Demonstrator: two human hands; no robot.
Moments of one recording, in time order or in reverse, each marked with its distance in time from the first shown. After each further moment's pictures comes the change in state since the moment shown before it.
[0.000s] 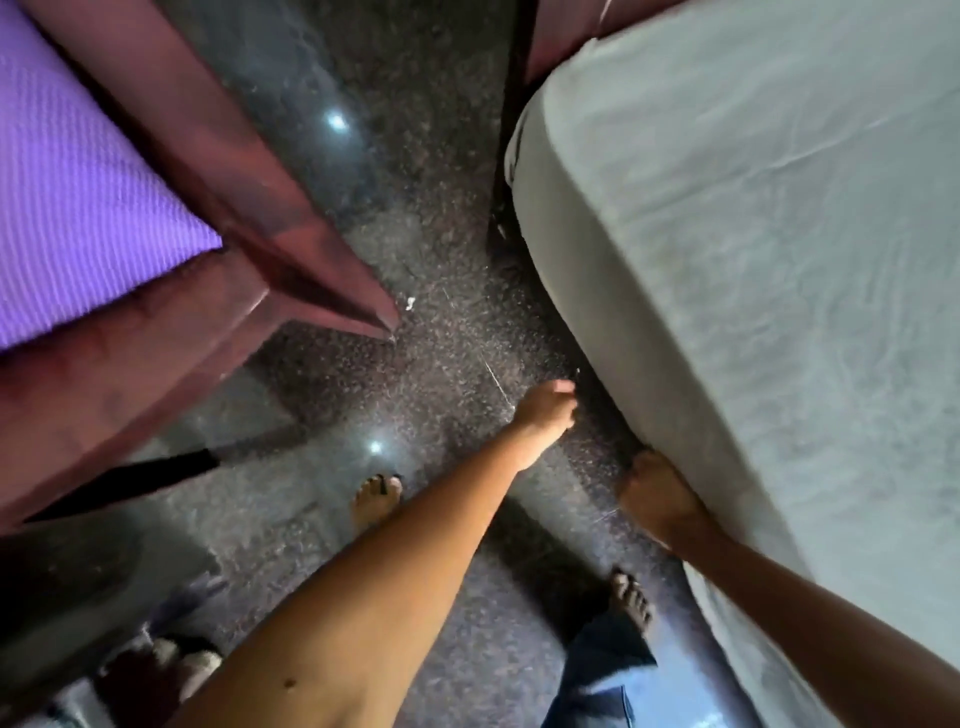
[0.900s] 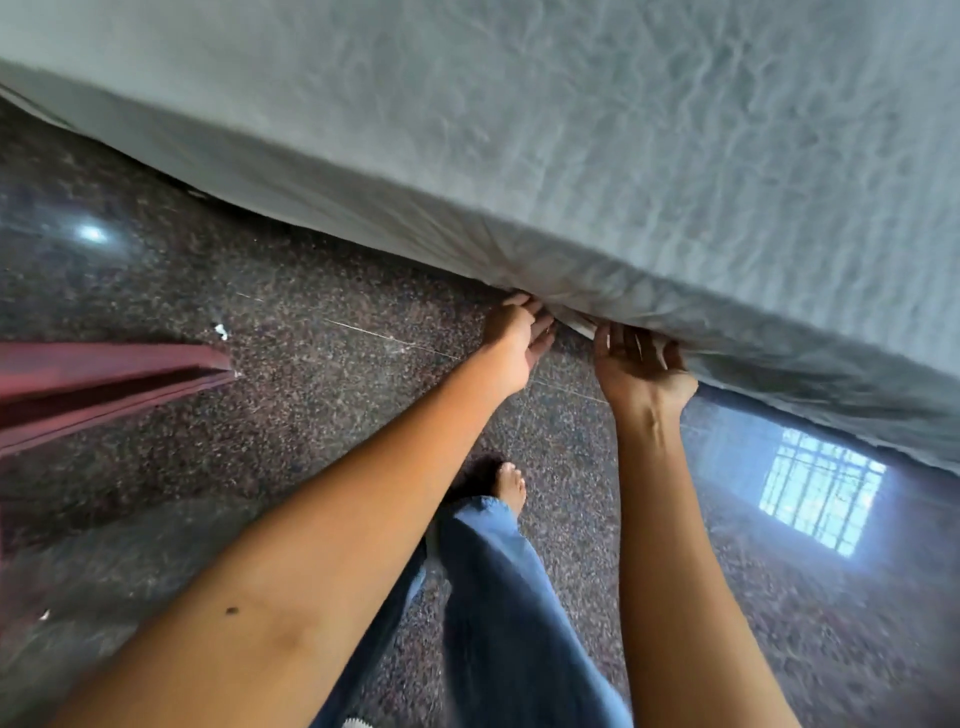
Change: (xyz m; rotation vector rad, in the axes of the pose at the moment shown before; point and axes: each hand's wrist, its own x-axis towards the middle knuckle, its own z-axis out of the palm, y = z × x) left_hand -0.005 -0.084 0.150 -0.116 -0.171 -0.261; right_hand -0.126 0.007 0.014 -2.167 -1.155 -1.235
